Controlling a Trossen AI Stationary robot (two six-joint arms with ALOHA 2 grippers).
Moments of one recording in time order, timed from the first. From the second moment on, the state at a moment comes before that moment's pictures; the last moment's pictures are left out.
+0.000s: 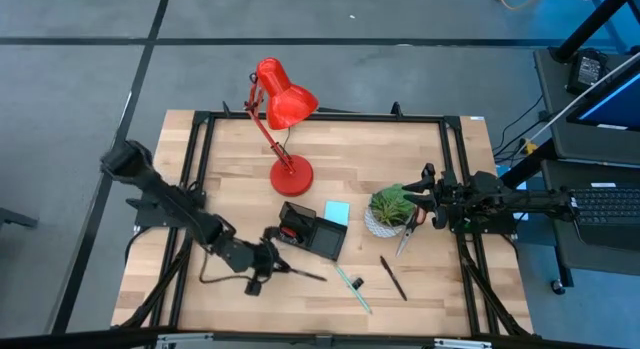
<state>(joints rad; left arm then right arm) -0.61 1.43 0.68 0.15 -0.32 -0.32 0.00 0.00 0.01 0.11 0.01 0.26</state>
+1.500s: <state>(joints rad) -0.08 1.36 1.03 -0.80 -0.09 0.20 0.00 0.00 0.01 0.09 0.01 0.25</state>
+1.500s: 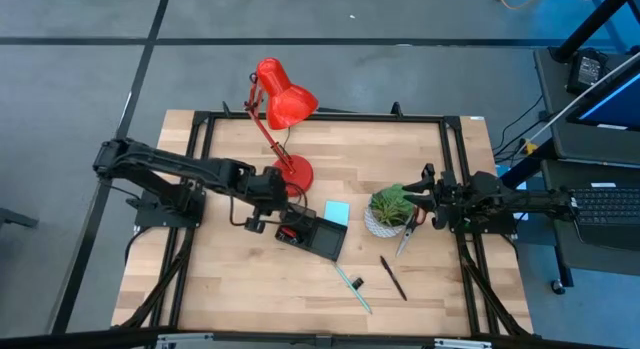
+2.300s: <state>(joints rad) -0.12 1.44 1.12 -0.76 -0.27 0.41 0.00 0.00 0.01 0.08 0.01 0.26</state>
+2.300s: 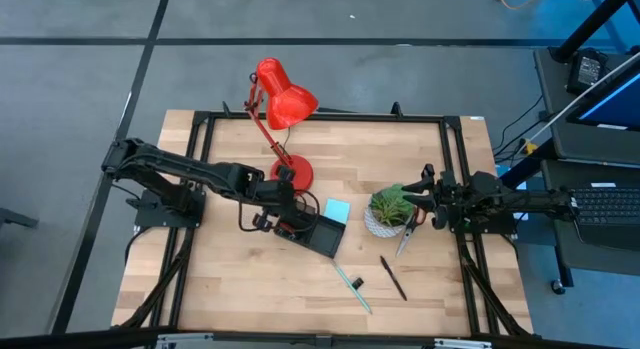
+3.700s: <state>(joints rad) -0.21 0.74 0.29 0.27 -0.02 0.13 0.17 0.97 0.82 -0.33 -0.07 -0.01</state>
